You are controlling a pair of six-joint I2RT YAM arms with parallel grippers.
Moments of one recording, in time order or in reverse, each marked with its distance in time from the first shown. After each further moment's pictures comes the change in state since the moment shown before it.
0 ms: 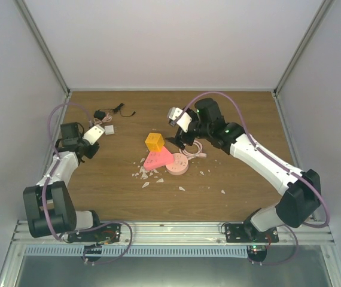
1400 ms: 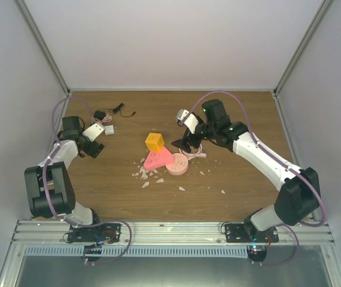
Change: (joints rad) left arm 0.008 0.214 0.103 -0.035 -0.094 0.063; right arm -0.100 0.013 -0.057 -0.061 -0.169 0.051
